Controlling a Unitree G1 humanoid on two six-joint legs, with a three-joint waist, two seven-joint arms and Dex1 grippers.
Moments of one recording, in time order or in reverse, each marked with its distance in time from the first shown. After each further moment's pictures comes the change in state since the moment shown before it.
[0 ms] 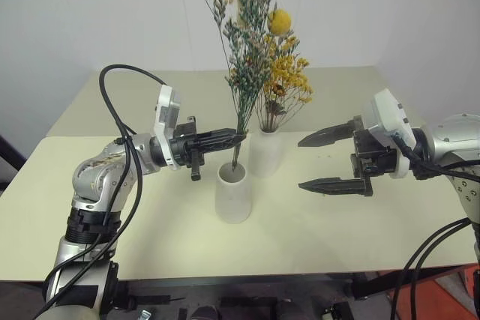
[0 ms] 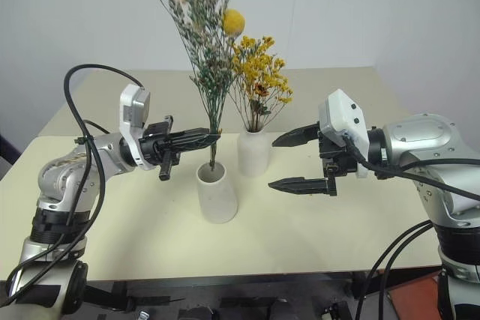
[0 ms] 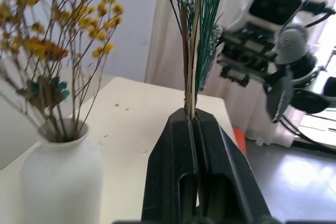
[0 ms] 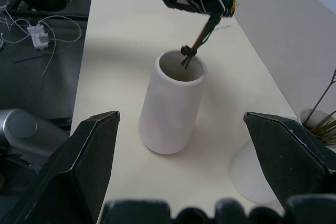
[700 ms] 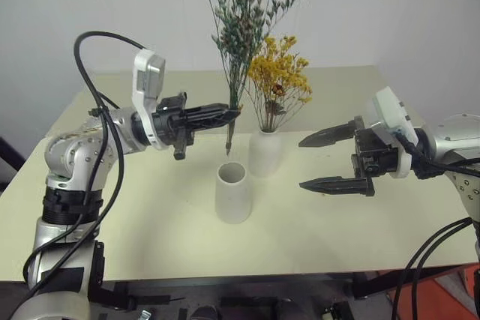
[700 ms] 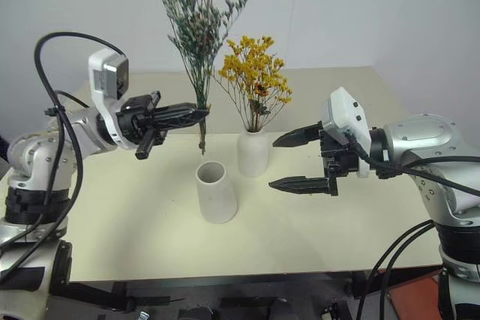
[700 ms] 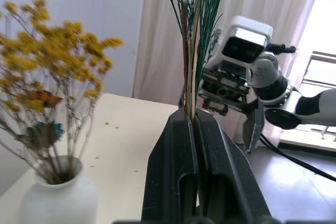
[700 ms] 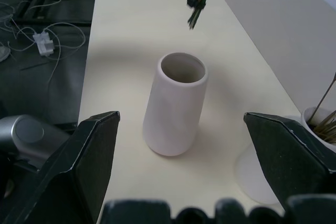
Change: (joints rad) left arm -0.127 0.094 0.013 0.037 -0.162 0.091 -0.017; right arm -0.004 -0.003 -0.004 0.013 0.021 0.018 0.009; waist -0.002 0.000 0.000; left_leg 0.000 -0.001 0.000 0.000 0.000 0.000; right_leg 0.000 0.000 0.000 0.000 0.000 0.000
